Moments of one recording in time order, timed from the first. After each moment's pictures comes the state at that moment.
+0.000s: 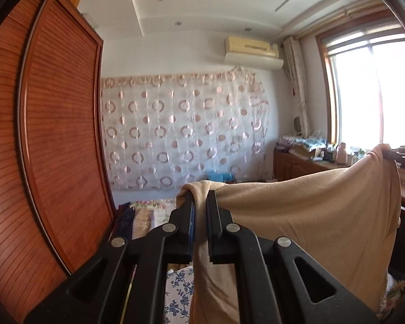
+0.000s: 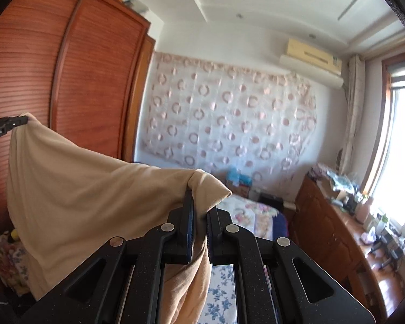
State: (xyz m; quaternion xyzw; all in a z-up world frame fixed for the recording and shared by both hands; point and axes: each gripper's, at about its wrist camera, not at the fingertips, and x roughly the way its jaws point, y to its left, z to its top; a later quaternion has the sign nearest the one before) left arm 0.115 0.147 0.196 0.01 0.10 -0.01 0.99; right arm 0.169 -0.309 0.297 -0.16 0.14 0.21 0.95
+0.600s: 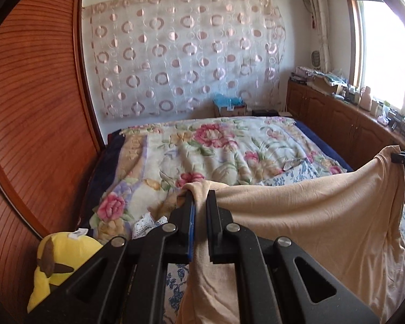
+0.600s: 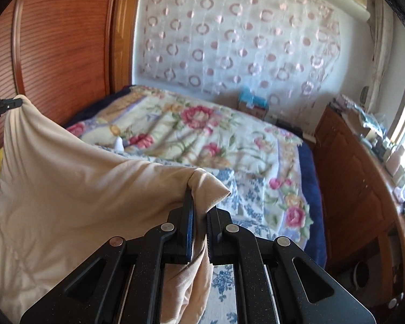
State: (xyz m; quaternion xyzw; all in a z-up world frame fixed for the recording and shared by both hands) left arm 0.307 0.133 0.009 0.01 0.29 0.00 0.96; right arm 0.372 -0.278 0.063 -0.18 0.33 0.19 0.91
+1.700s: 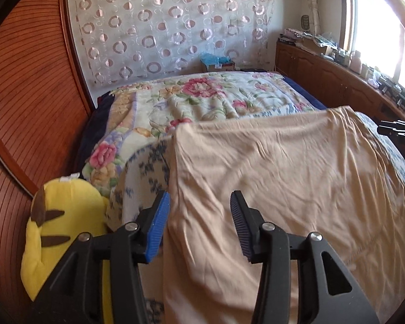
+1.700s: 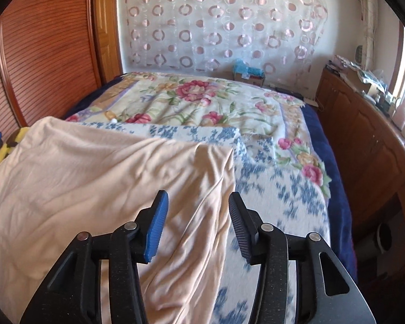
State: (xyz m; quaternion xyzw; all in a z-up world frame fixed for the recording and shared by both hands) left arm 0.226 0.125 -0.047 0.02 0.39 -0.03 0.92; right arm 0.347 -0.304 -0.004 -0.11 0.39 0.18 0.90
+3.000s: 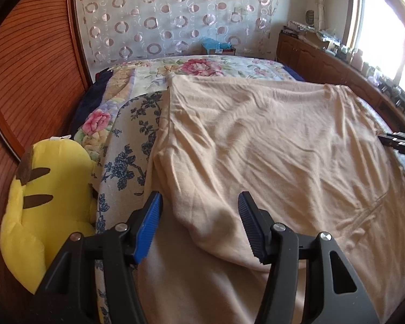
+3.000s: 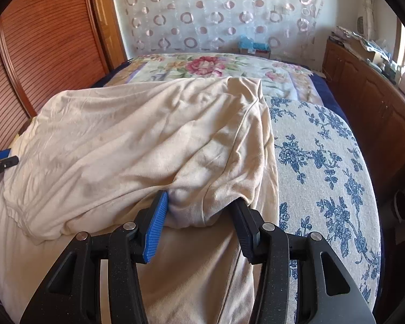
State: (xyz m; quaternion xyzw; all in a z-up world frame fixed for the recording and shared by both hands) left arm 0.196 0.125 -0.089 -0.02 0.41 -0.04 0.91; right arm 0.298 -0.293 -0.046 -0.07 0.43 0.19 0.88
